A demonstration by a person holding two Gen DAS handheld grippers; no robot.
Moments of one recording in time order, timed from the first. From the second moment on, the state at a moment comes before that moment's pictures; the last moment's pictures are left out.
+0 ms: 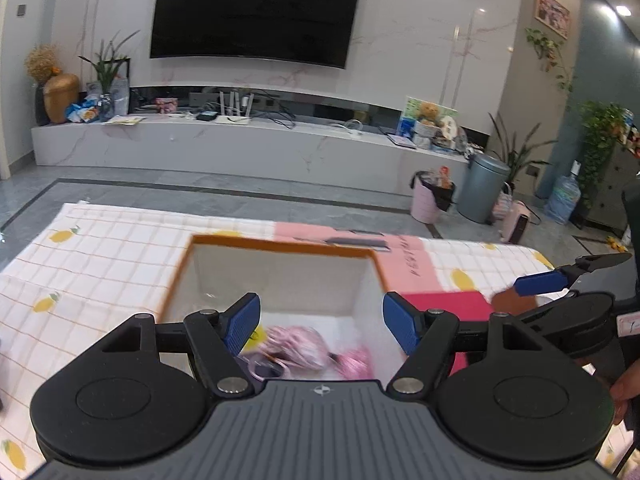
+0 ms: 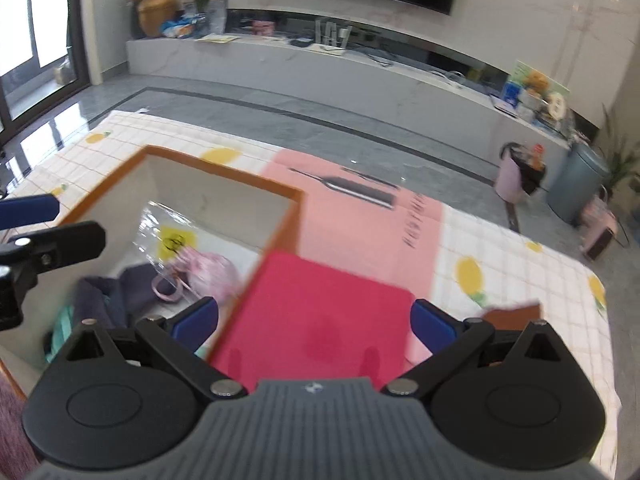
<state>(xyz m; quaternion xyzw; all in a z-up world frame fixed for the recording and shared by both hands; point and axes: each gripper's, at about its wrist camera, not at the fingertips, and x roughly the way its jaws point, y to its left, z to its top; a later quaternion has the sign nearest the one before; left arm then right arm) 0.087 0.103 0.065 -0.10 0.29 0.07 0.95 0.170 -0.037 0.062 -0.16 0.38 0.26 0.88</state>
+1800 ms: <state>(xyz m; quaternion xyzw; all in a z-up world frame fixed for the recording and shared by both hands) 0.128 -0.102 -0.059 -0.04 0.38 -0.04 0.92 0.285 -0.239 -0.068 0.02 0.39 0.19 0.90</state>
